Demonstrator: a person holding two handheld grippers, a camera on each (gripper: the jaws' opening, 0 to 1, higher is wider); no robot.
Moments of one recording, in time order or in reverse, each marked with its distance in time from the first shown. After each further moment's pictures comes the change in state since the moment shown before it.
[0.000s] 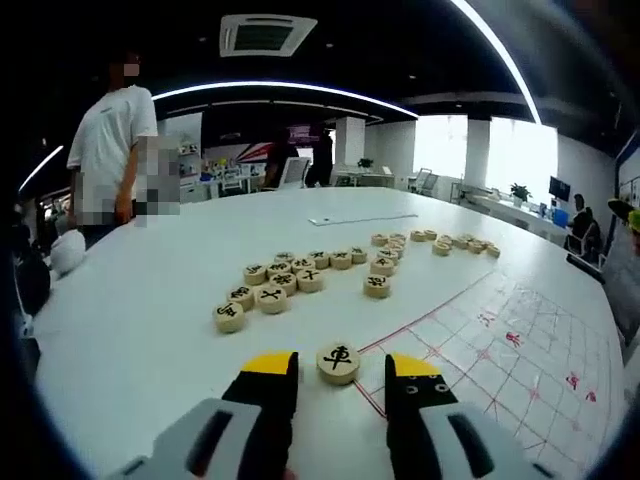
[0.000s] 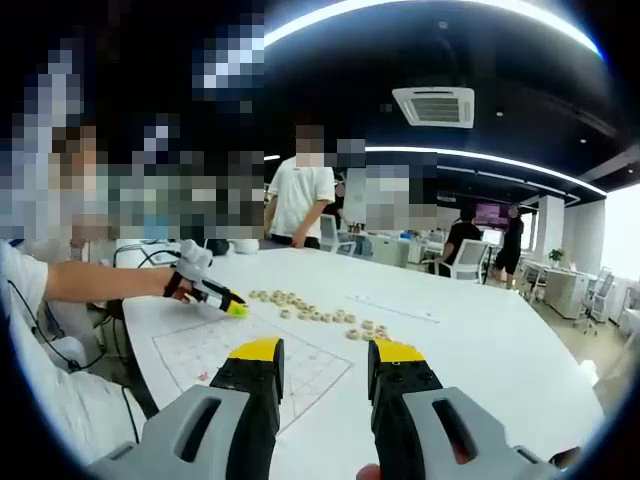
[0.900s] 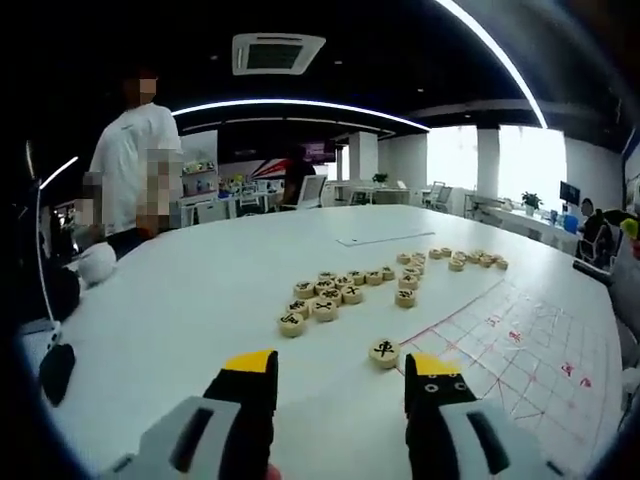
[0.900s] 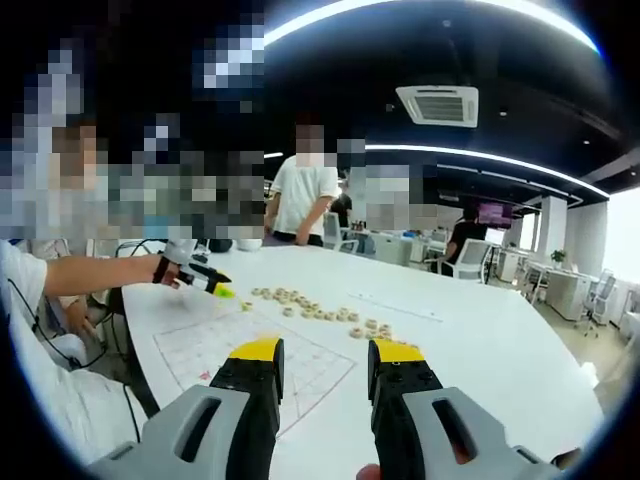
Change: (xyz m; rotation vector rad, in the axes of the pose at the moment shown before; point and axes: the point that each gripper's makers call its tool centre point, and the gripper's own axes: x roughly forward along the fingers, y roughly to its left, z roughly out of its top) left arm -0.040 0.041 0.011 0.010 -0.063 0.080; right arm 0.005 0.005 -0.001 -0.010 0.010 0.012
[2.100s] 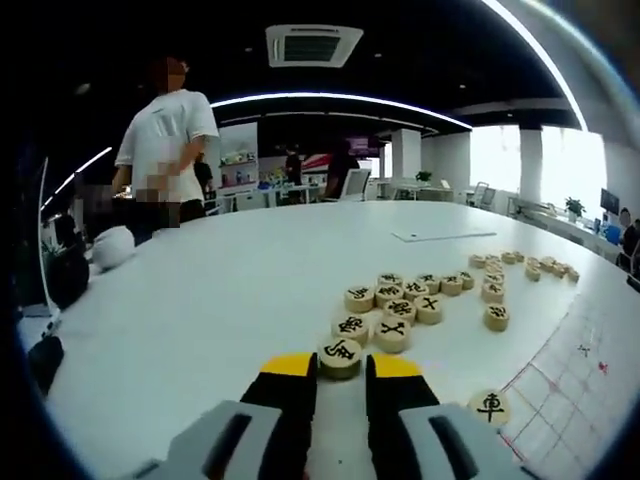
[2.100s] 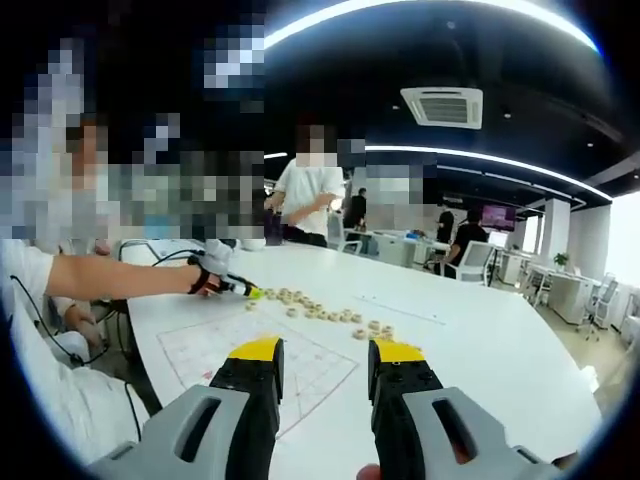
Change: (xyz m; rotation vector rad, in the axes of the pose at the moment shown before) left arm 0.071 0.037 -0.003 -0.050 0.006 0.181; right arm -0.002 0.005 0.001 -0.012 -0.002 0.016
